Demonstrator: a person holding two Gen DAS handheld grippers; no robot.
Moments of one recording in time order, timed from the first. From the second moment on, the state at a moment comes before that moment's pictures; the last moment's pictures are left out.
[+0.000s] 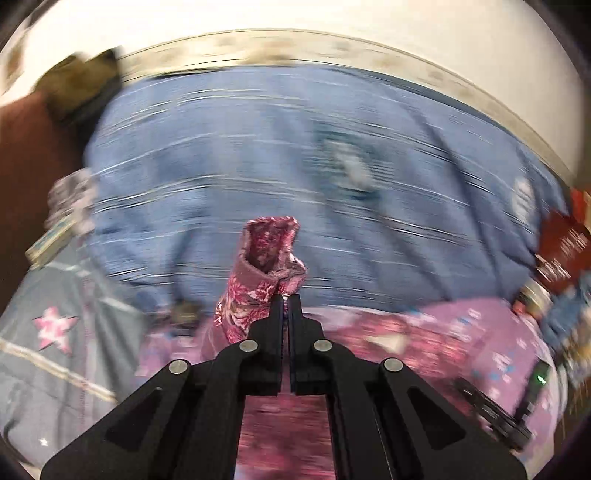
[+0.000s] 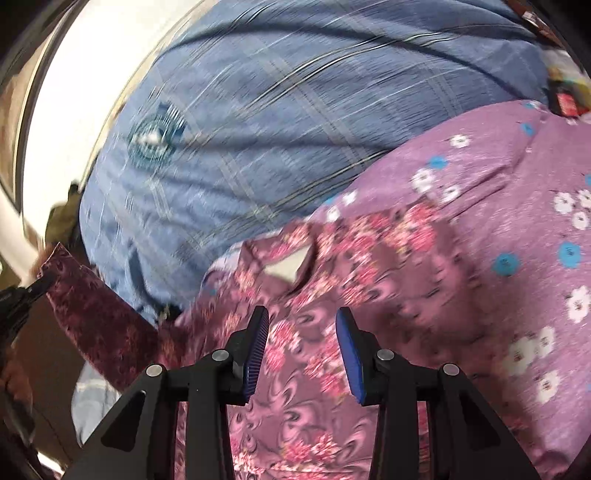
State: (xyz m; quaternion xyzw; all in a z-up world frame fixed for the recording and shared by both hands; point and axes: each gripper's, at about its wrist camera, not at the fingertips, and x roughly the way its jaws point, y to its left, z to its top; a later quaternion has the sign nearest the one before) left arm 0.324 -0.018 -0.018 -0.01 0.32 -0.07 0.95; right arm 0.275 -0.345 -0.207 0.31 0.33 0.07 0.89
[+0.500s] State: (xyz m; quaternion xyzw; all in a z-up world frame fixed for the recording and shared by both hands) left arm 0.269 -0.161 -0.044 -0.05 0.33 -0.24 0.91; right arm 0.268 -0.462 -0.225 0.44 0.31 0.08 0.84
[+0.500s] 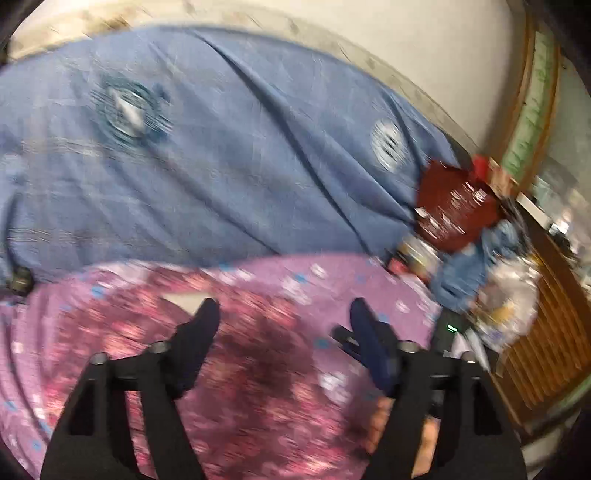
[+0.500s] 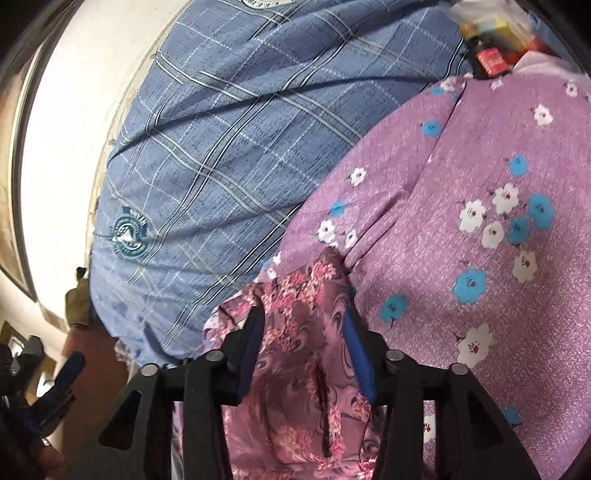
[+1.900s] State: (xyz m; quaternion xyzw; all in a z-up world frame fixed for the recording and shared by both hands) left arm 0.281 -0.022 -0.213 0.01 0.36 0.07 0.93; right arm 0.286 -0.291 -0.227 0.00 0.40 0.00 0.92
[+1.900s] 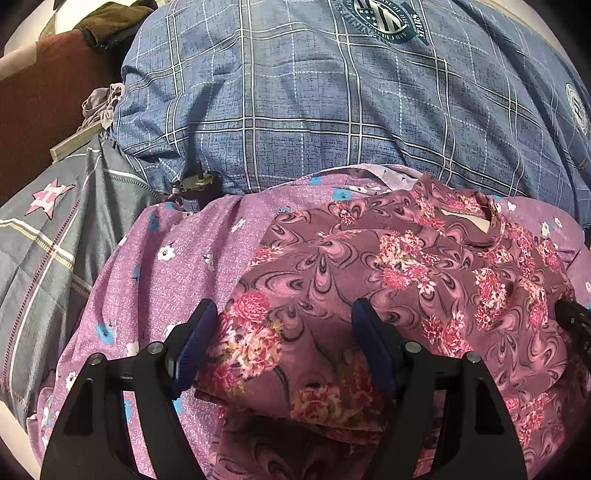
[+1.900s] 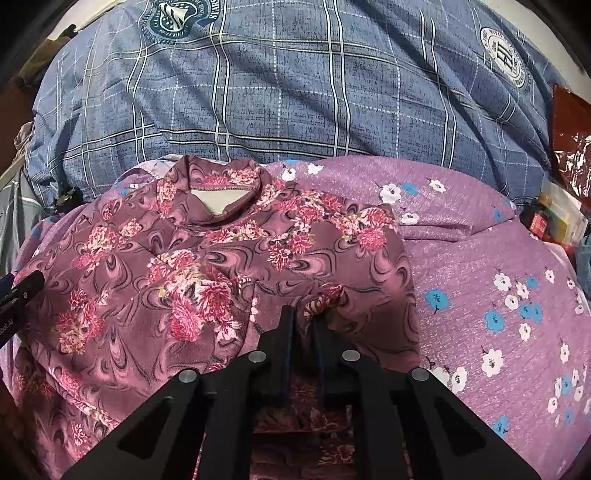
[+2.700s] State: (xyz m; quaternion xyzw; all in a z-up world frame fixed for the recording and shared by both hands) left arm 0.279 -0.029 -0.209 0.02 0.34 0.07 0.94; right arm 0.272 -0.287 -0.208 -0.02 0.36 -0.02 0.93
